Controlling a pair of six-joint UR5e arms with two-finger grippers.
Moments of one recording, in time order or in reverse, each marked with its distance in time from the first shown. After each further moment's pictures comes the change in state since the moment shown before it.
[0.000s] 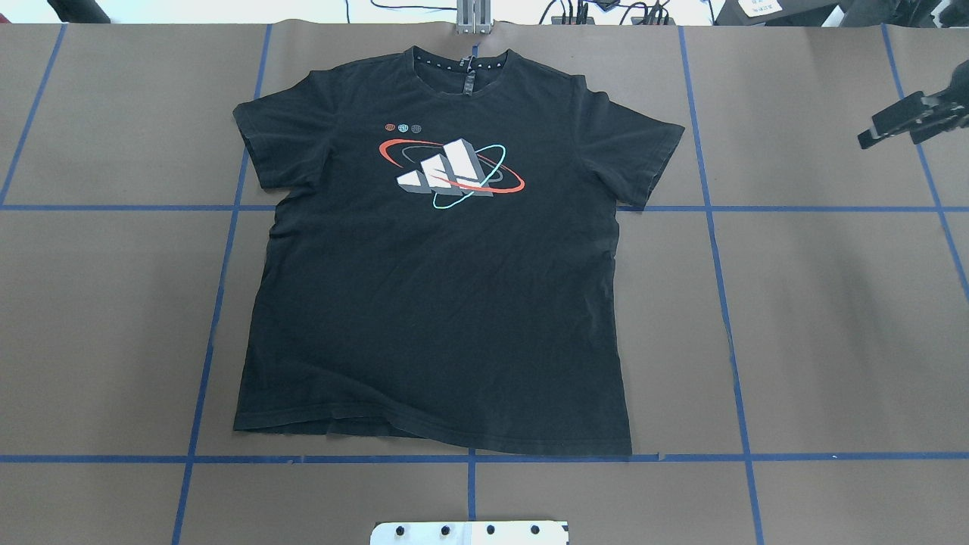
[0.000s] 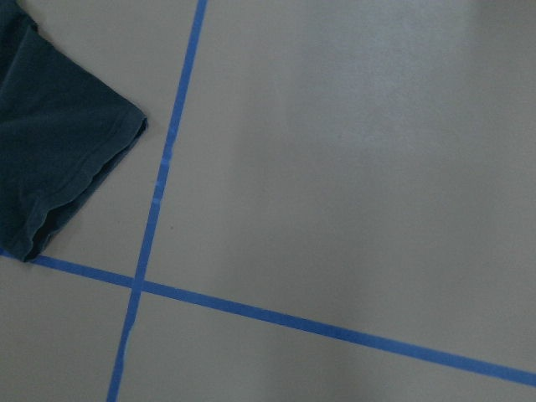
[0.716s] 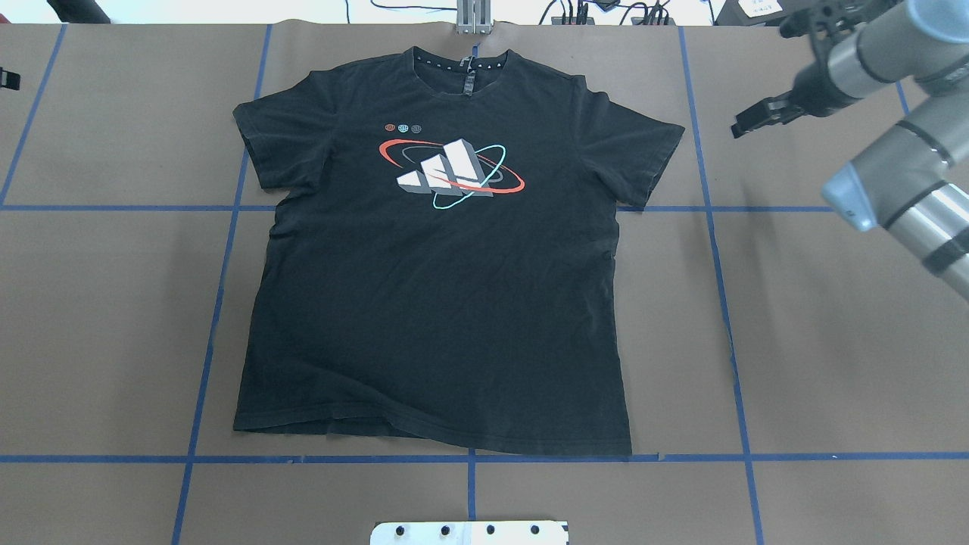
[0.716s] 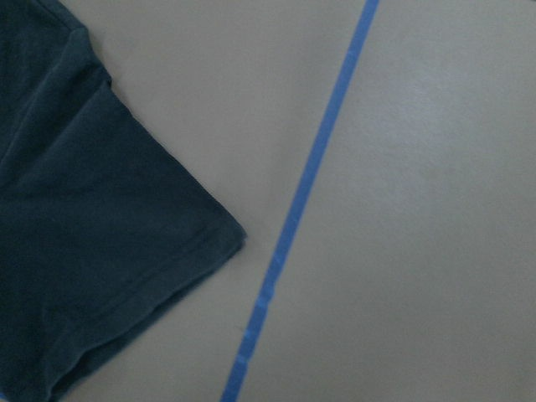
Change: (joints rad) left arm 0.134 -0.060 0.124 -0.327 0.190 -0.310; right arm -0.203 0.224 -0.252 0.281 -0.216 0.146
